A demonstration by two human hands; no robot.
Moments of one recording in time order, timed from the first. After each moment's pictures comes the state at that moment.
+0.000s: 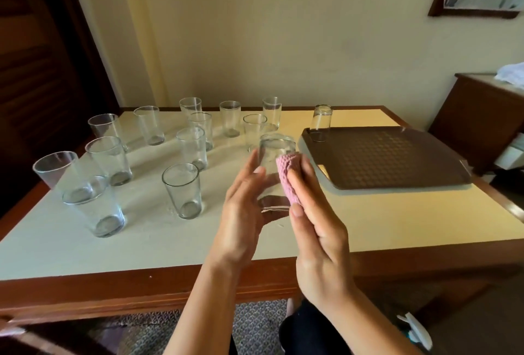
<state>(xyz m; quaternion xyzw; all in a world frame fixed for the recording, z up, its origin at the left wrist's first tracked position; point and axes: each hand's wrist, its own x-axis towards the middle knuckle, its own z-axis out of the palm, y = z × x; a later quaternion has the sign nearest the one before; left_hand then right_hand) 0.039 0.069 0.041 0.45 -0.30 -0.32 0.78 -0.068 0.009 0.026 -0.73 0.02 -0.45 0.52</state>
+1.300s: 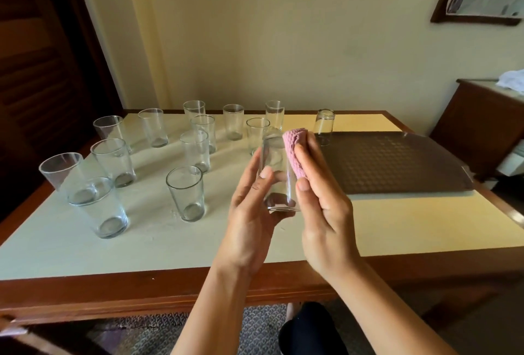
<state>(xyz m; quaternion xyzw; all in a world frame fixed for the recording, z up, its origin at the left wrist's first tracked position) 0.032 0.068 0.042 0.39 -0.28 -0.34 0.81 -0.054 -0.011 0.051 -0.77 0.02 -0.47 0.44</state>
